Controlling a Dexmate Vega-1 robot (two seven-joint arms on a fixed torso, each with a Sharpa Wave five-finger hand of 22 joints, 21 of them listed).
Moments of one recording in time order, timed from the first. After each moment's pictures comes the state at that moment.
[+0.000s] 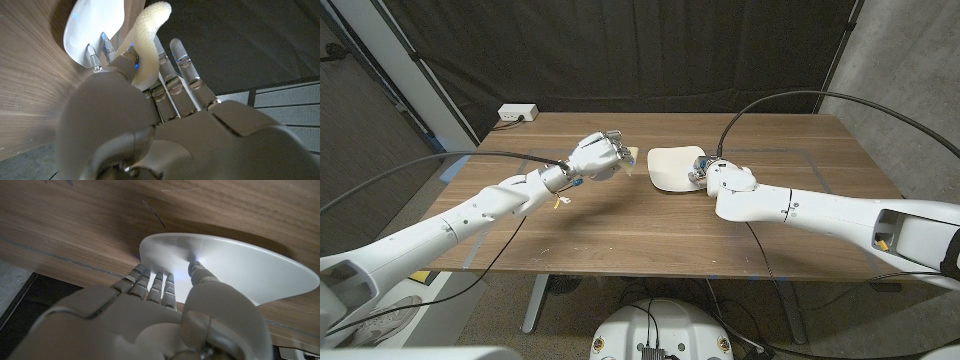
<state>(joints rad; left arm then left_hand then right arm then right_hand) 0.61 0.93 0.78 -1.55 1.34 -0.17 0.88 1.11 0.06 0.50 -0.15 0.18 1.07 -0.10 0.41 0.19 1.08 -0.18 0.30 0.31 1.11 -0.21 0.42 0.38 0.61 -0.06 0.93 0.21 -0.24 -0.68 -1.35 -1.86 -0.22 -1.20 0.15 0.72 0.18 0.49 -0.06 0.18 0.19 -0.06 0.20 0.18 0.18 -0.05 0.20 0.18 0.10 -0.04 0.19 0.18 0.13 -0.03 0.34 0.21</state>
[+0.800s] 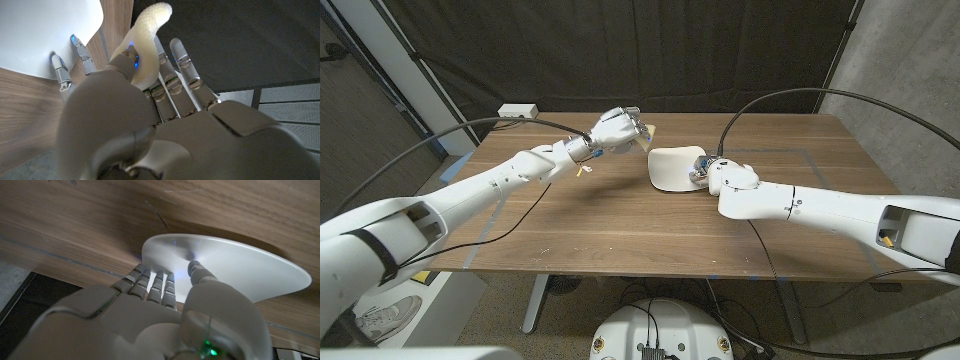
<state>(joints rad) 0.26 0.71 1.03 -1.18 1.36 -0.24 0.98 1.13 0.05 0.49 -0.15 0.18 1.08 -0.11 0.41 0.19 1.08 -0.19 0.30 0.32 1.11 -0.20 0.41 0.39 0.61 -0.06 0.95 0.20 -0.21 -0.69 -1.37 -1.87 -0.21 -1.21 0.16 0.73 0.18 0.48 -0.06 0.18 0.19 -0.06 0.20 0.18 0.18 -0.05 0.20 0.18 0.10 -0.04 0.19 0.18 0.13 -0.03 0.35 0.21</state>
